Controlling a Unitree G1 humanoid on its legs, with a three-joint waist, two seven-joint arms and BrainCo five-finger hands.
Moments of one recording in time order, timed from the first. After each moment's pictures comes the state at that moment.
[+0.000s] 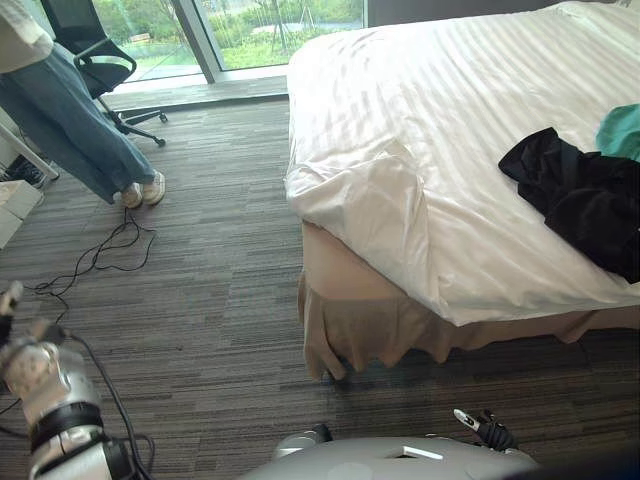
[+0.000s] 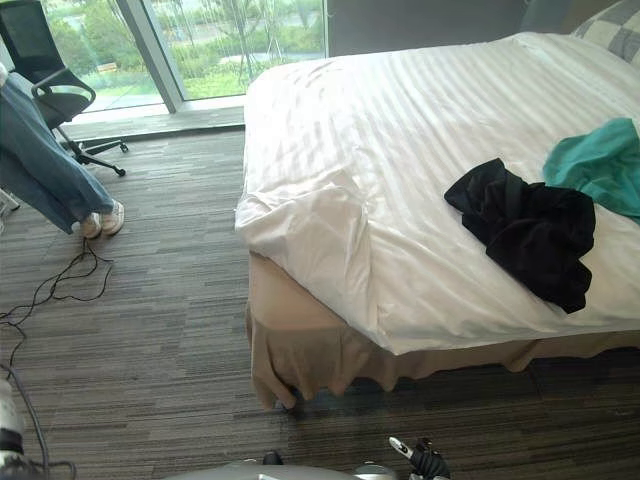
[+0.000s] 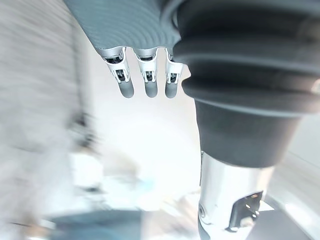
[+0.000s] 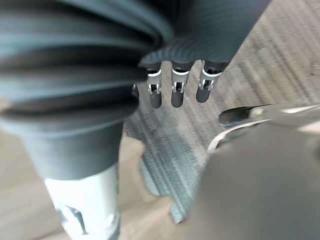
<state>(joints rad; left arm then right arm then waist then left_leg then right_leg) -0.26 0.69 0.57 0.72 -0.31 -0.32 0.51 0.21 -0.13 -0.18 1.03 0.29 -0.10 0.06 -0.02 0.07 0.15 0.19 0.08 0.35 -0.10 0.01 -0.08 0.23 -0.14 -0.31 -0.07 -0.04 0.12</state>
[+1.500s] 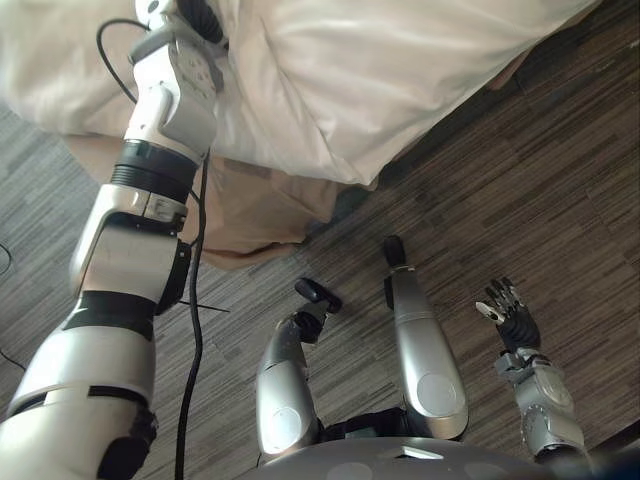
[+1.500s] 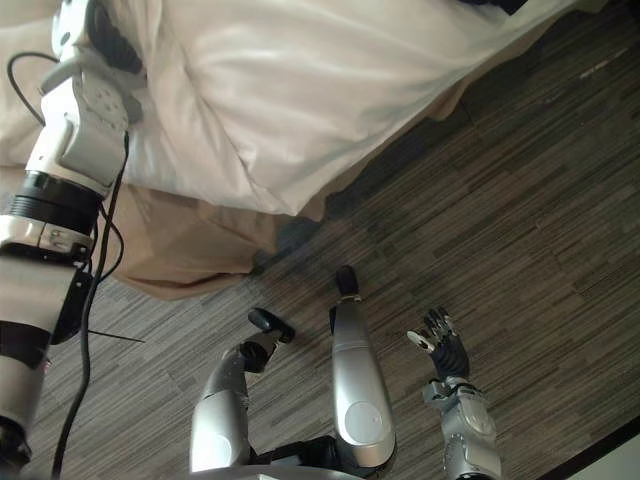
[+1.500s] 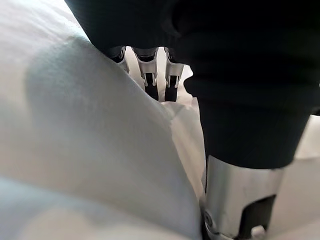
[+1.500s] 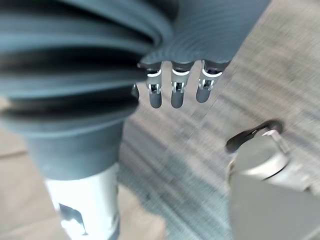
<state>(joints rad) -1.27 0.60 -0.31 0.65 0.54 0.49 0.05 0.11 -0.21 -0.16 0.43 0.50 -0.23 0.25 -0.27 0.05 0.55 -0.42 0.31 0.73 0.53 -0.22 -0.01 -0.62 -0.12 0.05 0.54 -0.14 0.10</state>
